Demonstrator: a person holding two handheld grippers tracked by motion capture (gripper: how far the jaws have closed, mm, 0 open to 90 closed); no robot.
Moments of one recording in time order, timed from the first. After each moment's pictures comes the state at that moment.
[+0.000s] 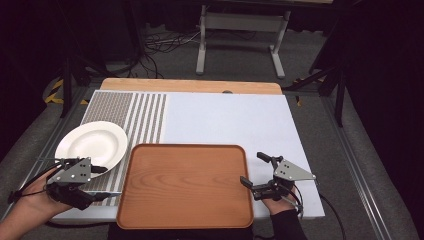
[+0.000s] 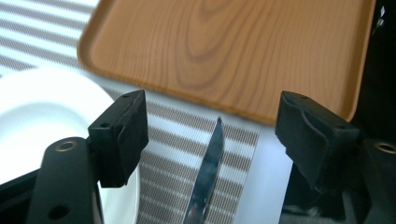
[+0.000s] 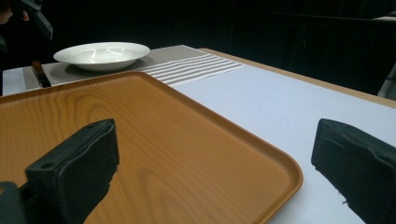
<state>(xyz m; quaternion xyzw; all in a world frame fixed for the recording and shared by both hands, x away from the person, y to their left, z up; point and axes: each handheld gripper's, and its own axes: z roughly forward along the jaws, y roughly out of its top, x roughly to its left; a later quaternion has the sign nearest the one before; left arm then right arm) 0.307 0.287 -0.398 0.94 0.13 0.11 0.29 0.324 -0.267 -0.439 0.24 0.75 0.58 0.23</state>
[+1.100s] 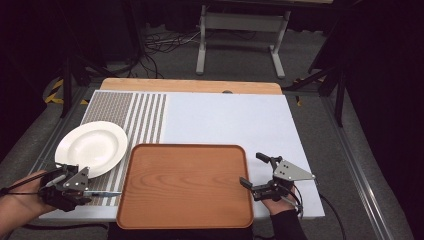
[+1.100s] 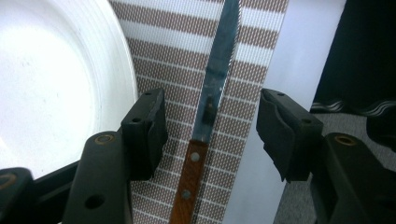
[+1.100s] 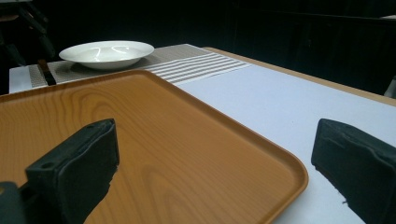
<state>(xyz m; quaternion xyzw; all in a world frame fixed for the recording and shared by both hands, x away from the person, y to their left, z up) 0.311 0.307 -0.420 0.98 0.11 0.10 0.11 0.324 -0.266 -0.440 0.24 0.75 0.58 0.23</state>
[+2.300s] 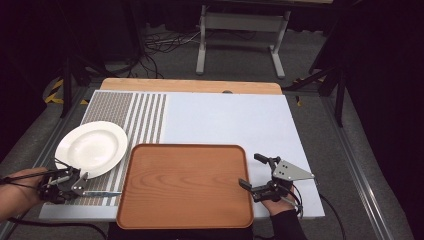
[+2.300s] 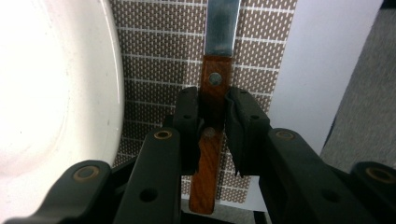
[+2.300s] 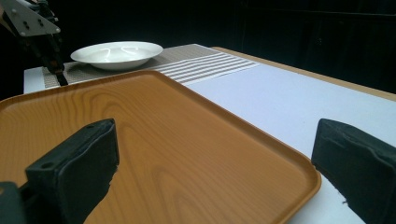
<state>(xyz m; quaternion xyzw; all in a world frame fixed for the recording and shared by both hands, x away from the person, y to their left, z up) 0.329 0.317 -0.445 1.00 0.03 0.07 -0.04 0.325 -0.265 -0.441 0.23 0.75 0.58 0.21</state>
